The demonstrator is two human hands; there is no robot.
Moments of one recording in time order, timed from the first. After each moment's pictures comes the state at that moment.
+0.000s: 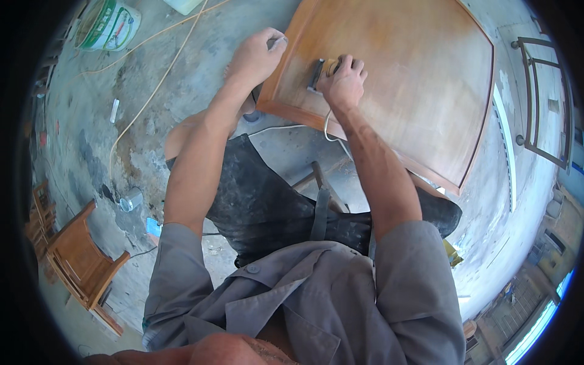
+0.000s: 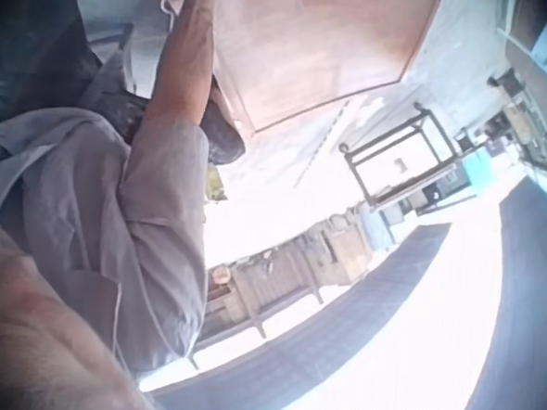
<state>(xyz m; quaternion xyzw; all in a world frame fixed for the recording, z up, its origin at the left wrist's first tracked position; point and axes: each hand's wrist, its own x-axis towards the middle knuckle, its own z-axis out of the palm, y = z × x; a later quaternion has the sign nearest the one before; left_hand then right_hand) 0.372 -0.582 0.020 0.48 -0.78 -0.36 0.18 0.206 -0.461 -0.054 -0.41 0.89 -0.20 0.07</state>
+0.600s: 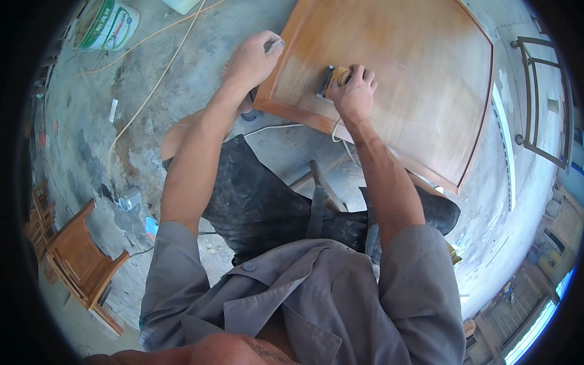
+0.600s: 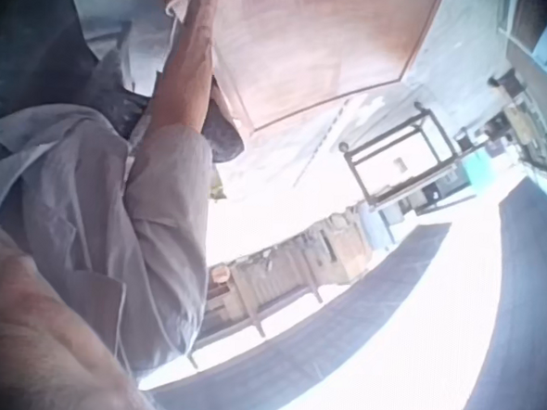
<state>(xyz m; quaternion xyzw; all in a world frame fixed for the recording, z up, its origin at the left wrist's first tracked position) 0.374 -0.577 0.015 0.48 -0.78 -0.36 0.17 0.182 -0.429 -0.063 -0.42 0.88 -0.22 0.05</state>
